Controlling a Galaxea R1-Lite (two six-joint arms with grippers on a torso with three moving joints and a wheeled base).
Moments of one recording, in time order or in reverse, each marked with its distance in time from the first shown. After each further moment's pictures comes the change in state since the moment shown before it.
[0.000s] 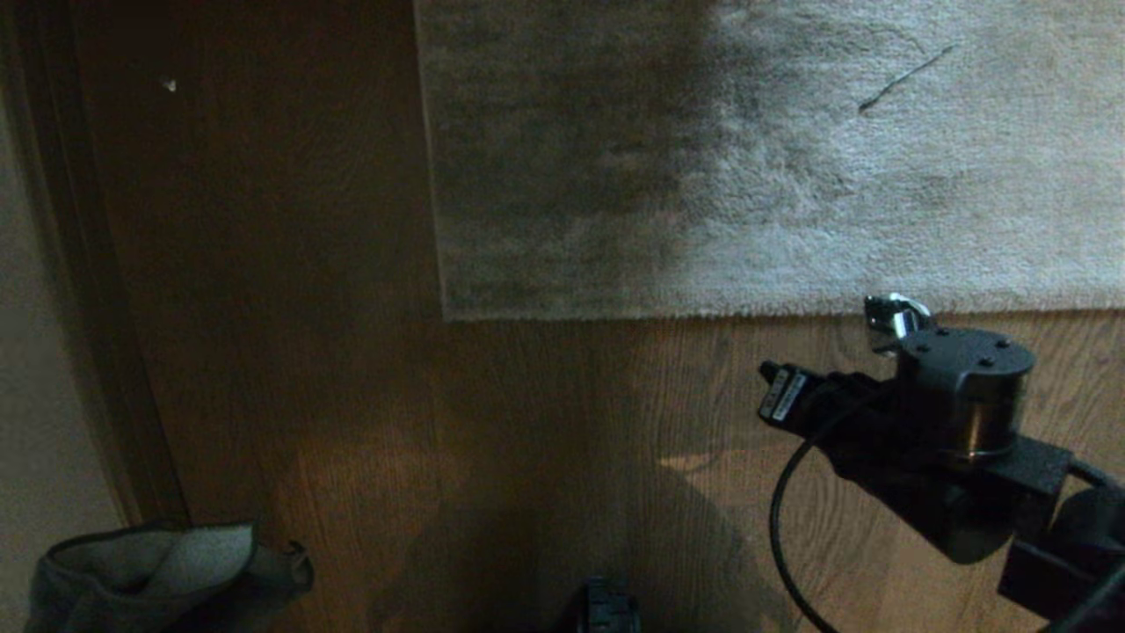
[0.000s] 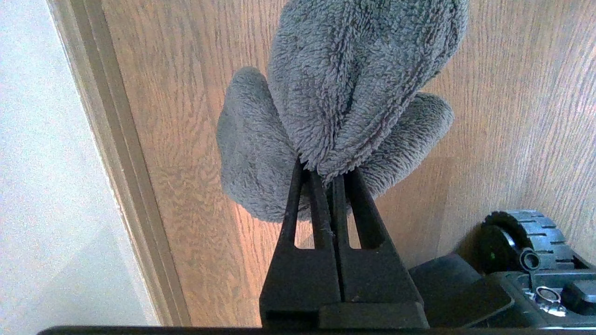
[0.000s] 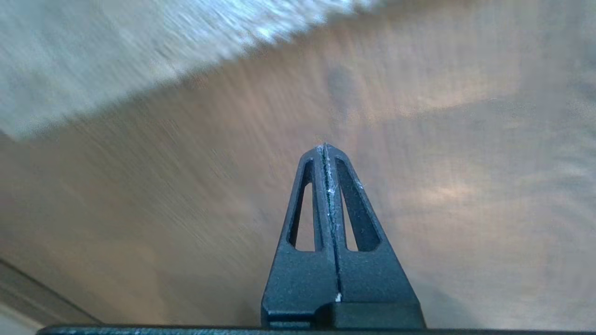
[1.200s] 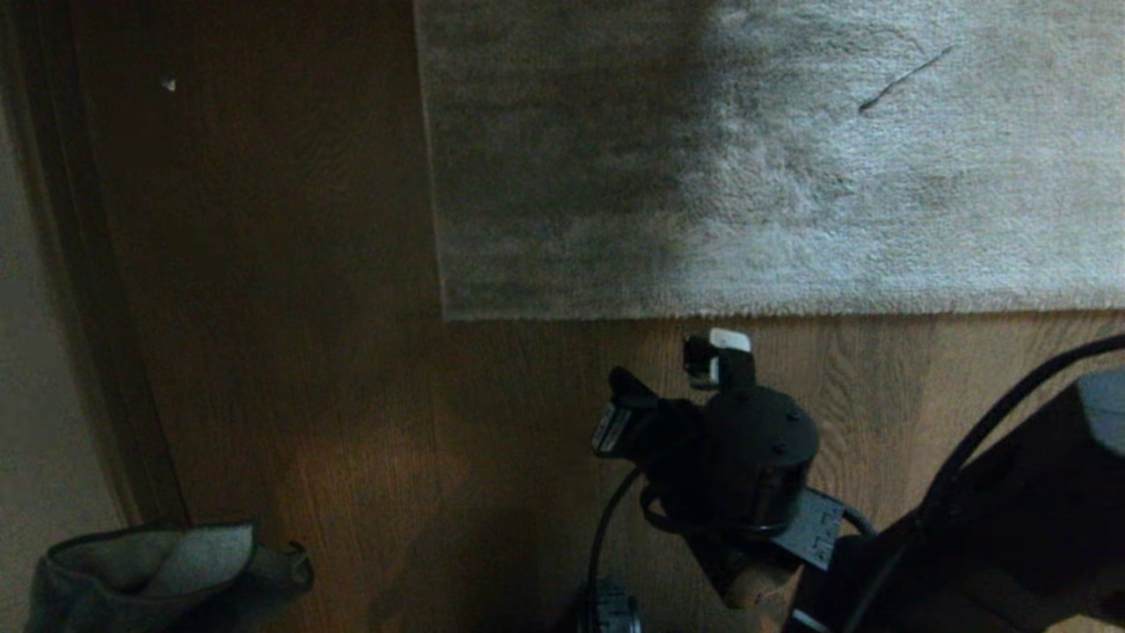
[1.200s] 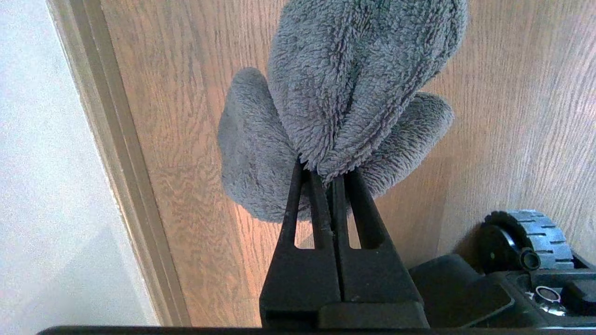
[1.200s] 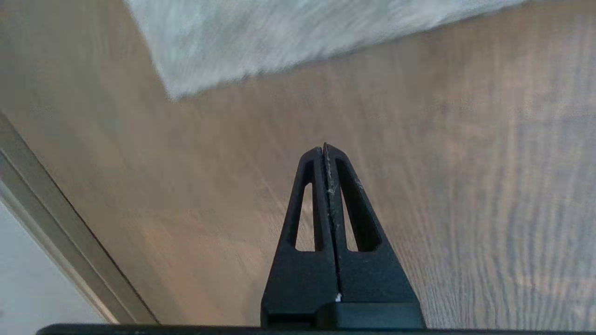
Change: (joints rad) left arm 0.000 0.000 0.000 0.000 0.000 0.000; right arm 0.311 0.348 -0.209 -0.346 -0.147 -0.123
